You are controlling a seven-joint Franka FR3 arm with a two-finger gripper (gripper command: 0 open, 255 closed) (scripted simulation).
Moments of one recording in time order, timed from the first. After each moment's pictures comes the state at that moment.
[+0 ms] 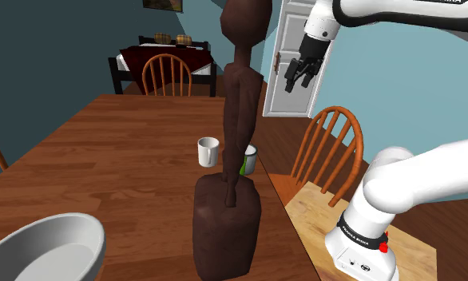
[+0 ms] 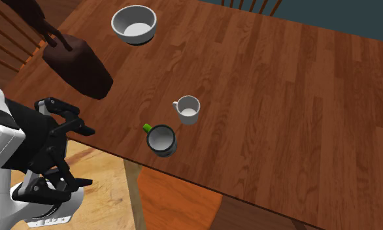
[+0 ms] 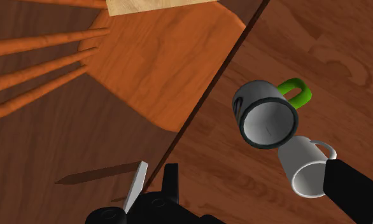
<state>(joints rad) 0.01 -0.83 -0.02 -2.31 -0.10 1.69 0.12</state>
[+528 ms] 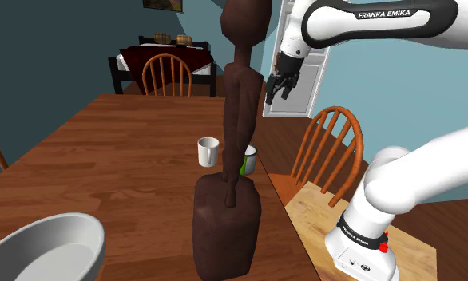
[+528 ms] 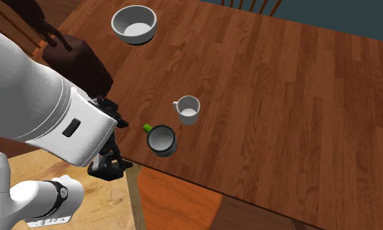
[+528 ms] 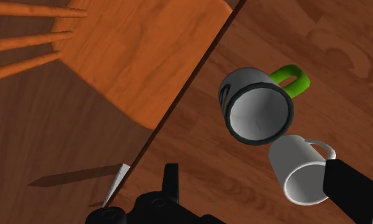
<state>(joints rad) 0.04 -0.67 -0.02 -2.35 -0.07 1.86 0.11</state>
